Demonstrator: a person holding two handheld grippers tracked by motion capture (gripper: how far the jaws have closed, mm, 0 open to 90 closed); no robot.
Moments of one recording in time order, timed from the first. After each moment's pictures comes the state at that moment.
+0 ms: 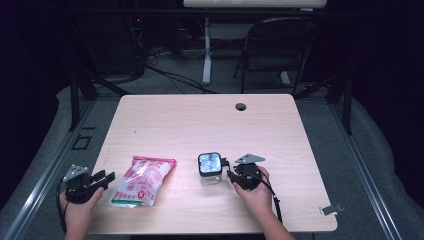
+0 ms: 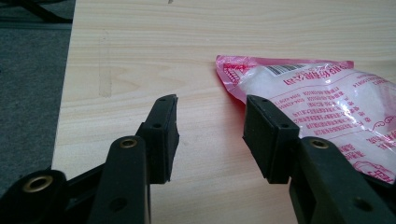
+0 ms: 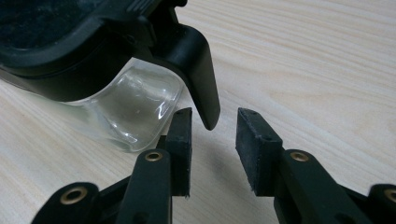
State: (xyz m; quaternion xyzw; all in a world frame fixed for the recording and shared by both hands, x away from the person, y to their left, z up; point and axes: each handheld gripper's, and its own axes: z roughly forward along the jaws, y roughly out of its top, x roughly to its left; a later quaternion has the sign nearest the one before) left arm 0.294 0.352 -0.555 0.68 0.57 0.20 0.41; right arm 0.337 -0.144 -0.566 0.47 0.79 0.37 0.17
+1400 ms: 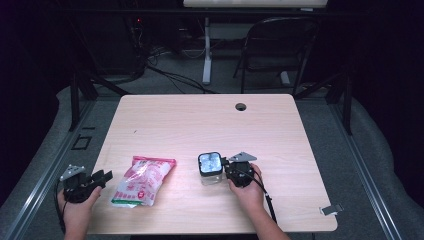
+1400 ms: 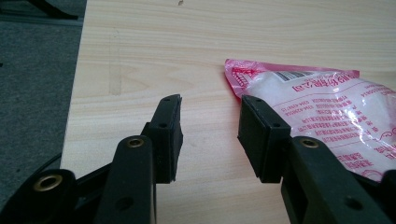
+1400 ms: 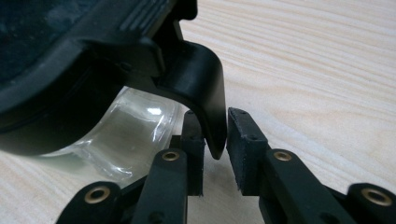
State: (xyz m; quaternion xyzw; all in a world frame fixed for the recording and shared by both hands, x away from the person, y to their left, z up) left arm 0.295 0.358 -0.556 0.67 0.59 0.20 0.41; right arm 0.348 -0.125 -0.575 0.48 0.77 0.36 0.20
